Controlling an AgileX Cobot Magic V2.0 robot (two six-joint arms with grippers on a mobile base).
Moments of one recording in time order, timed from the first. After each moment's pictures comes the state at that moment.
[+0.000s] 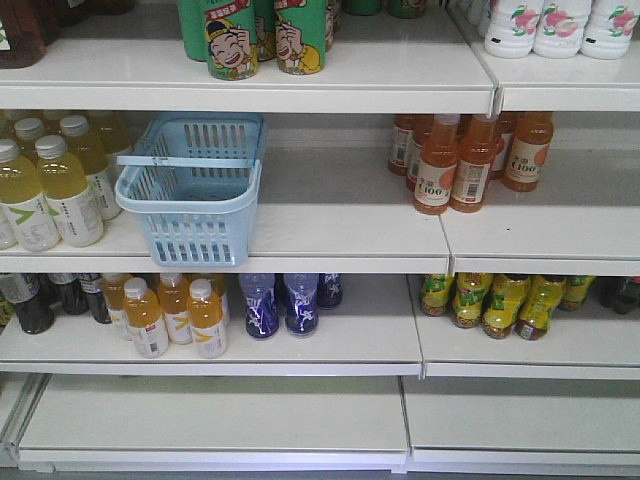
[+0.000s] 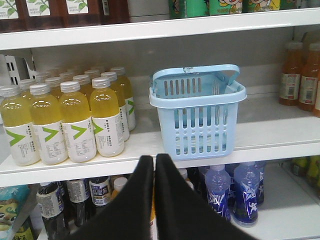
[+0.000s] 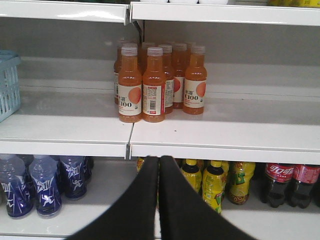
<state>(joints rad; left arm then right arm) -0.02 -0.01 0.03 -0.02 0.08 0.02 -0.01 -0.01 0.03 -0.08 0.14 0.04</state>
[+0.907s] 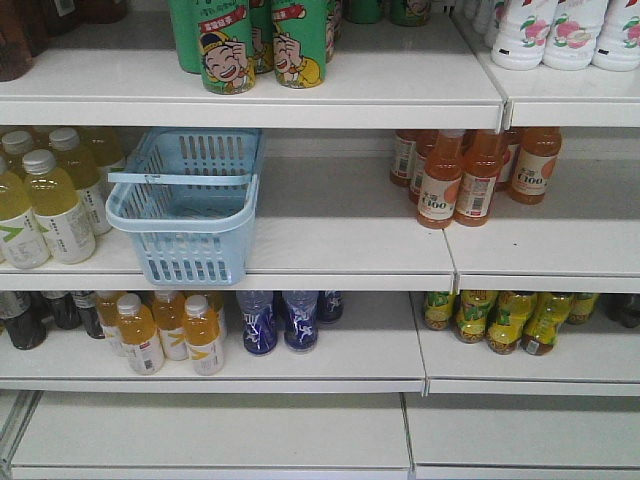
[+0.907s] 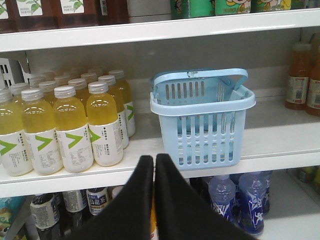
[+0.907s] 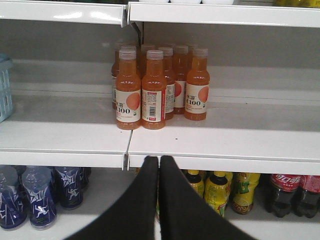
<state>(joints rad) -0.02 -0.01 0.03 -0.02 0.08 0.02 -0.01 -0.01 0.03 -0.08 0.14 0.04</state>
